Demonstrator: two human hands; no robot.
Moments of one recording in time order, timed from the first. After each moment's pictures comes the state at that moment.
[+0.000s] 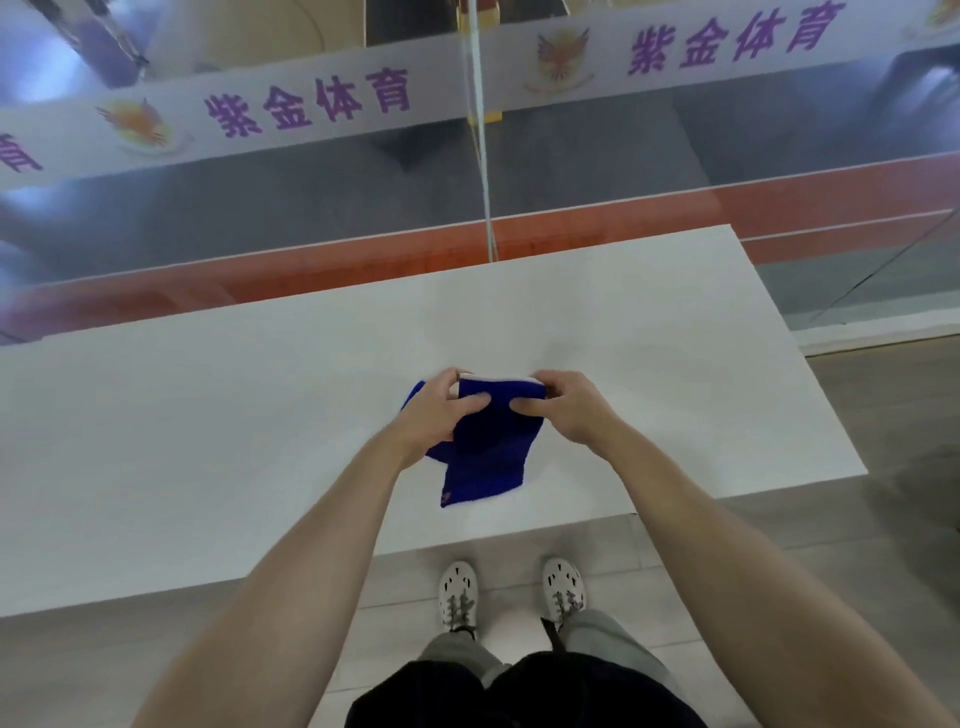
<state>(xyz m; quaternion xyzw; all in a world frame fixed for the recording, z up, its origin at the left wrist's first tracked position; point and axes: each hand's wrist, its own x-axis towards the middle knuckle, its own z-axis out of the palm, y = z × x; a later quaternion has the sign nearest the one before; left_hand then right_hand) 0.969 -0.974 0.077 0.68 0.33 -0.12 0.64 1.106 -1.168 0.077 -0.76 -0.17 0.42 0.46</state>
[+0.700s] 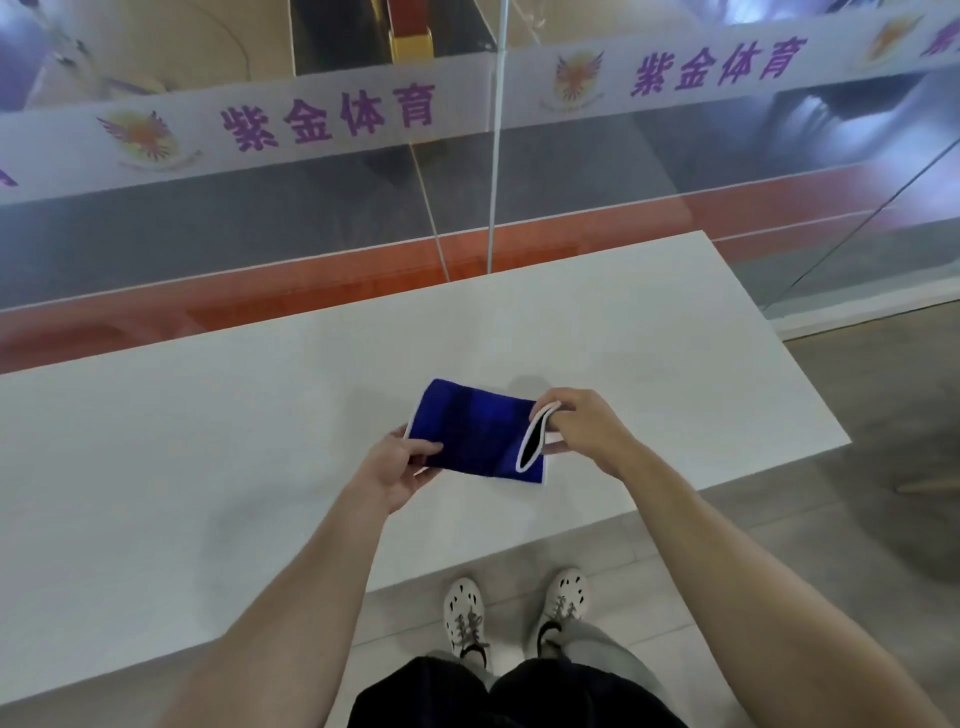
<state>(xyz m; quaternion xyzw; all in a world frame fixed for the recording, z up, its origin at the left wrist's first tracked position) 0.896 -0.891 -0.003 0.40 0.44 -0.09 0.80 1.053 -1.137 0.075 -0.78 -0.04 0.39 0.49</state>
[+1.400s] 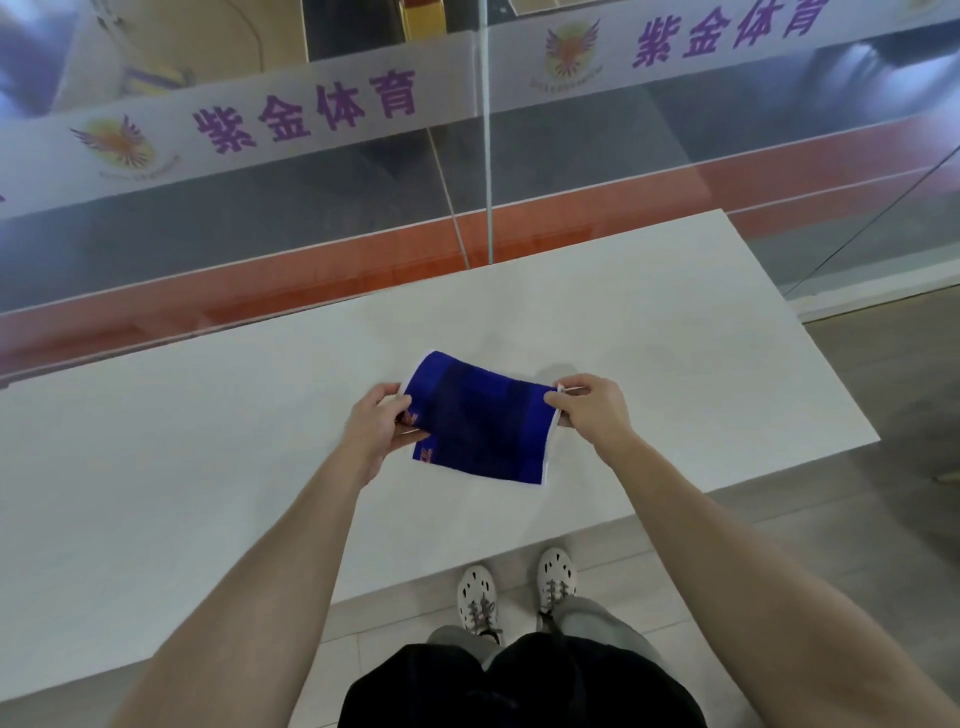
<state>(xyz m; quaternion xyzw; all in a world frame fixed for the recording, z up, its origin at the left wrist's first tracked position) 0.932 -0.856 0.007 0.56 0.45 -0.02 0.70 1.095 -1.140 0.016 -0.79 0.08 0.31 0.53</state>
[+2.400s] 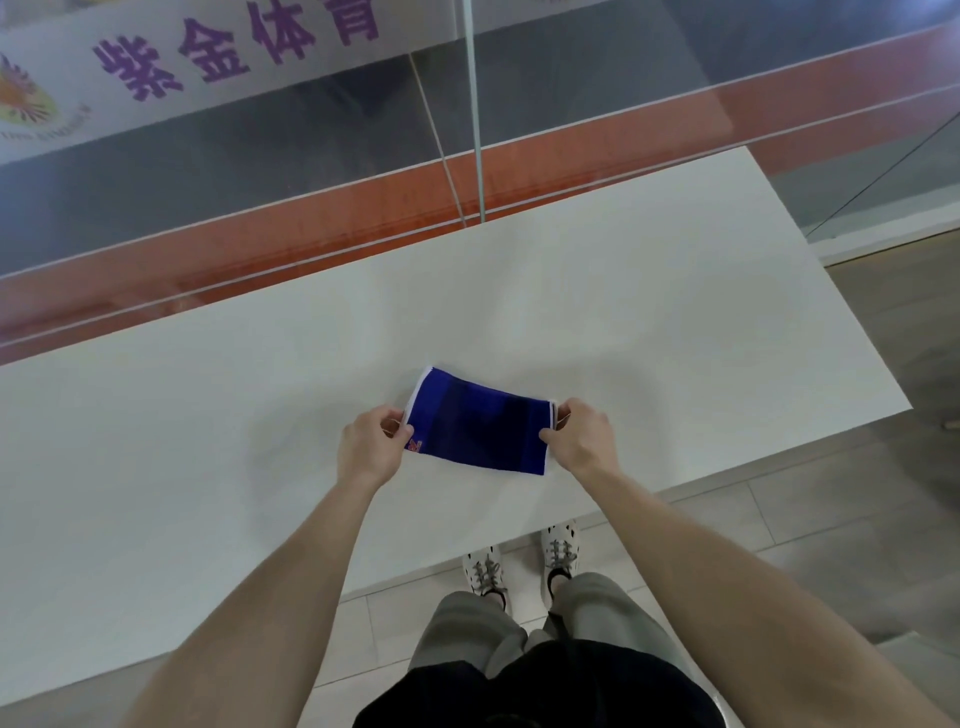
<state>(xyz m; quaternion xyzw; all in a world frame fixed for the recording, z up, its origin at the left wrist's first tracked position) 0.904 -0.863 -0.056 0.85 0.40 -0.09 0.34 1.051 -1.140 -0.056 -0.91 0.01 0.30 0.27</state>
